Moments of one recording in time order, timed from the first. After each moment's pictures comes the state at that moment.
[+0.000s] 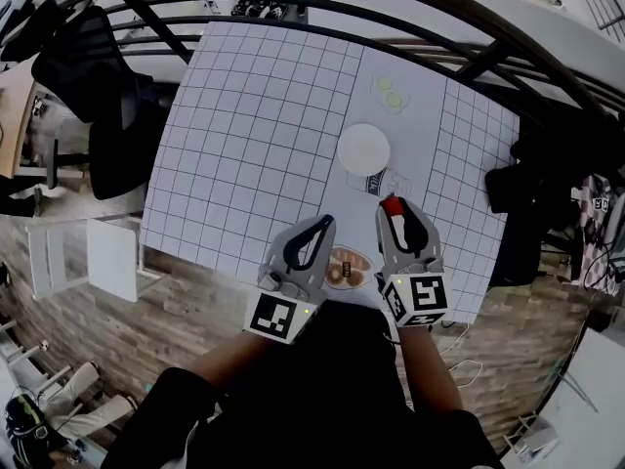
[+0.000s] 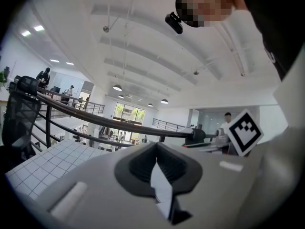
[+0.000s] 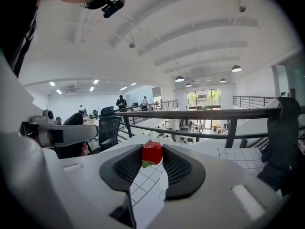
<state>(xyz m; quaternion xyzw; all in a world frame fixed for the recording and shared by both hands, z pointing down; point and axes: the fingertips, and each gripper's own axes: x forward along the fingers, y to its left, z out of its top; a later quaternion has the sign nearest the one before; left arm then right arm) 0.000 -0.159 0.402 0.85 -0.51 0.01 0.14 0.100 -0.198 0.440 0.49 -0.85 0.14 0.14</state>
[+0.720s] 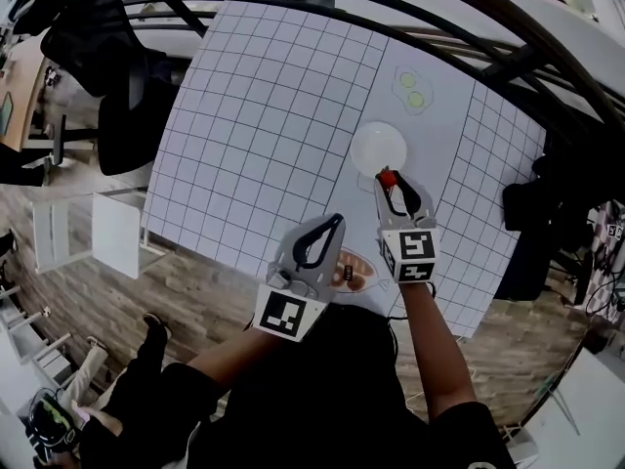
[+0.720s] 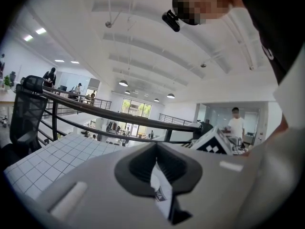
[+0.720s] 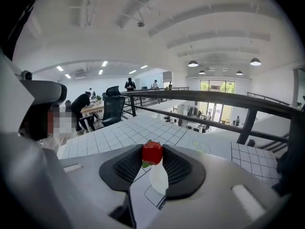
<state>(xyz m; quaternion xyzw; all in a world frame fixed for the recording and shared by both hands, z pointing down) 0.010 -0.188 0.442 0.82 -0.54 0.03 0.17 0.086 -0.272 0.552 0.42 -0.86 0.14 0.24</state>
